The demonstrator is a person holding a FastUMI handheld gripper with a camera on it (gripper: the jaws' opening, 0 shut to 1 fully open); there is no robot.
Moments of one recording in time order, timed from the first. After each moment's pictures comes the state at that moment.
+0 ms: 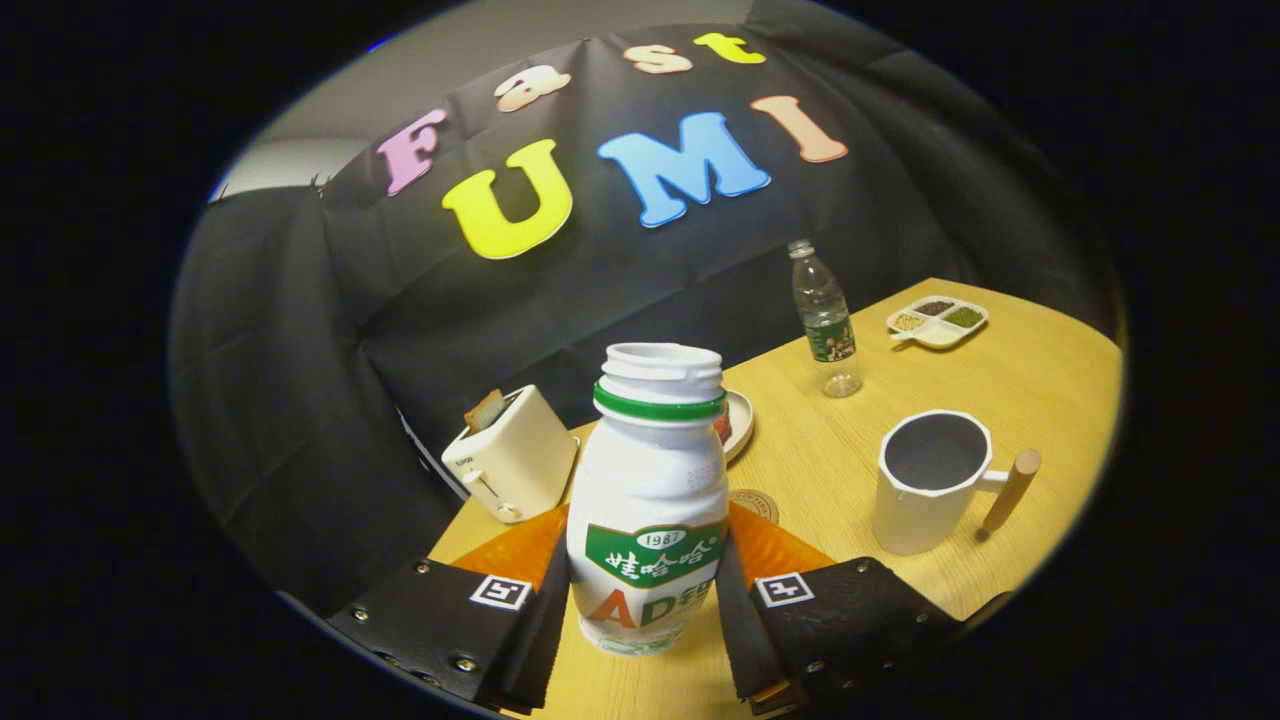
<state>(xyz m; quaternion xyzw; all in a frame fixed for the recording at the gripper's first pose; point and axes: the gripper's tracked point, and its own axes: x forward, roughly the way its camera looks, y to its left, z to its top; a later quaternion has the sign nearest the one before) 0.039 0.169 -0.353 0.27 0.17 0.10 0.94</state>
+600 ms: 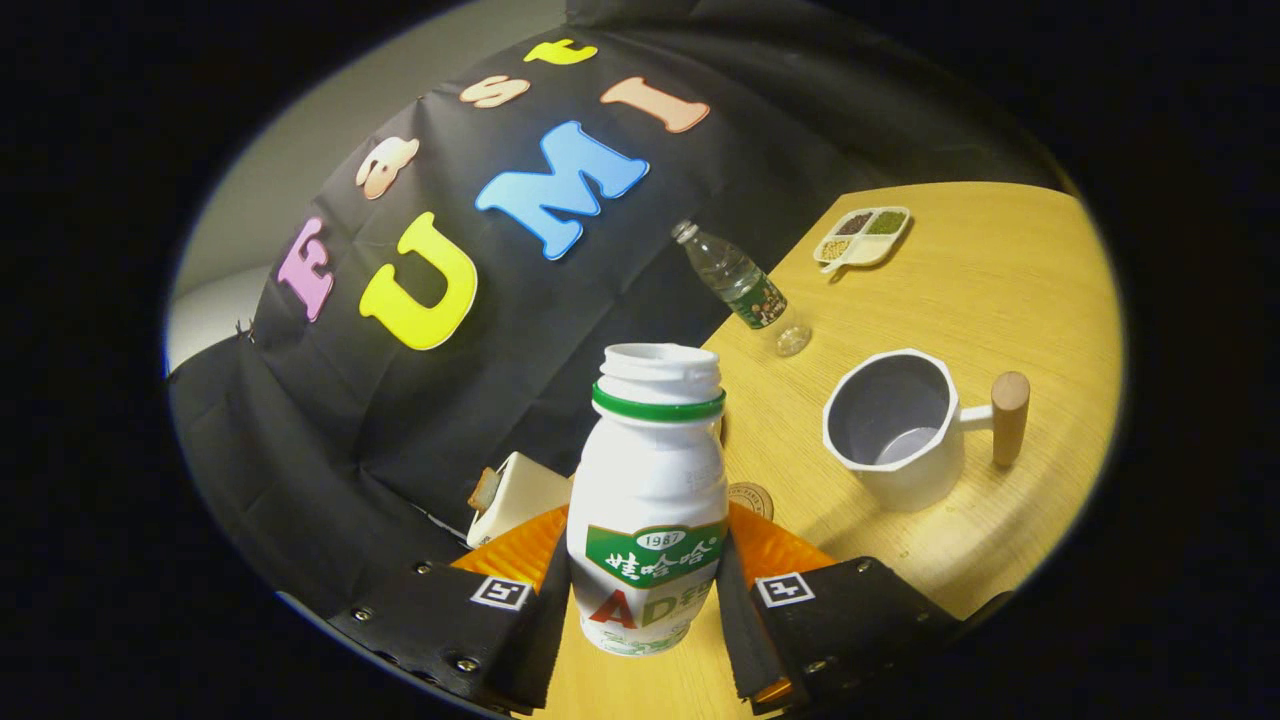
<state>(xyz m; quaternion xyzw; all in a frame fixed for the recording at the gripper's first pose) 0.053 0.140 -0.356 0.45 0.19 0.04 0.87</state>
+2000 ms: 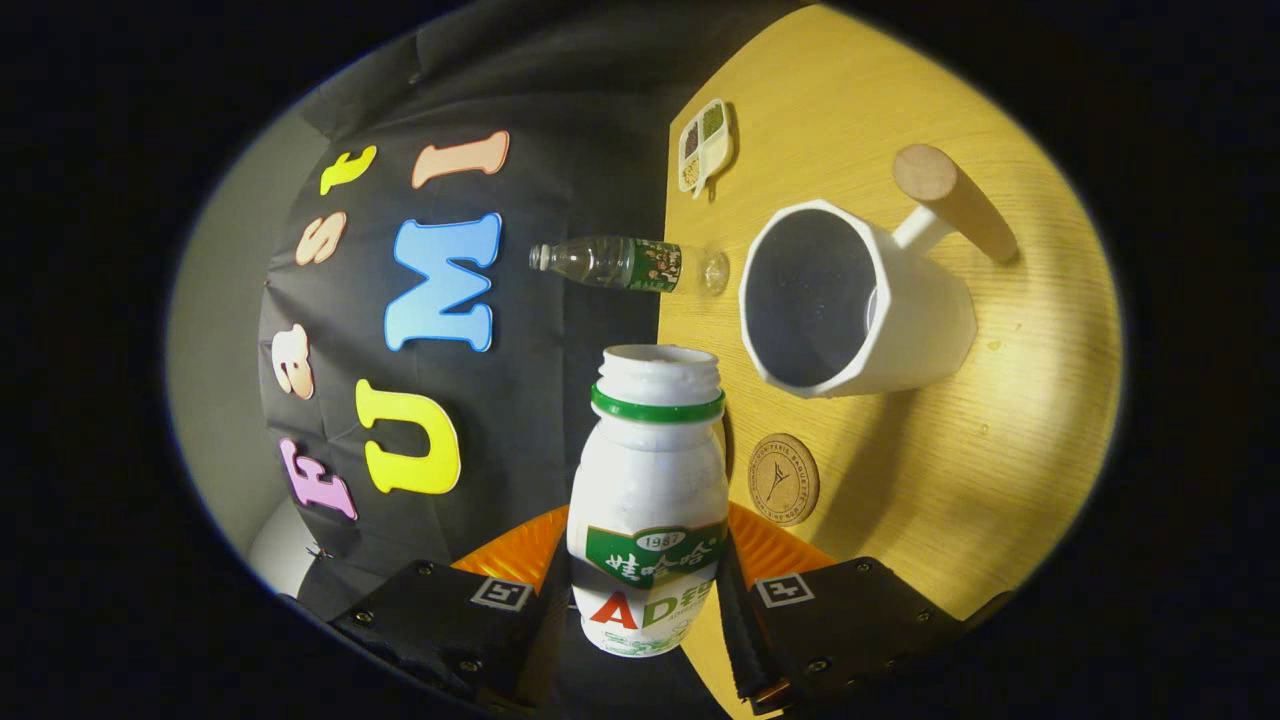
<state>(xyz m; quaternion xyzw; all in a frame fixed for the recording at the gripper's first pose) 0.076 0.137 -0.368 0.71 0.18 -0.01 0.68</state>
